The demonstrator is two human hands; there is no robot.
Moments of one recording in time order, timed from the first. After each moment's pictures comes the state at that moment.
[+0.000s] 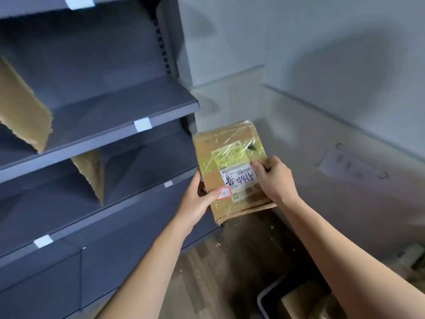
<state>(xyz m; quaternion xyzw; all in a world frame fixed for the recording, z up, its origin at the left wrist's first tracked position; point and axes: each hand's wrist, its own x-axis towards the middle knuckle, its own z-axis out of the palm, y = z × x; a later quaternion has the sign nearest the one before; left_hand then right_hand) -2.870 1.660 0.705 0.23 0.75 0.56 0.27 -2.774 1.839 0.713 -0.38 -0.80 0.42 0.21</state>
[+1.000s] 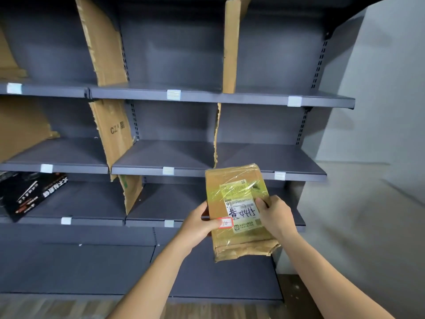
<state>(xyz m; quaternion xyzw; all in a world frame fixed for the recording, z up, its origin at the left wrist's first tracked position) -2.887 1.338 0.811 0.09 0.79 0.59 0.13 -2.874 1.547 0.821 -0.18 -0.89 0.39 0.14</state>
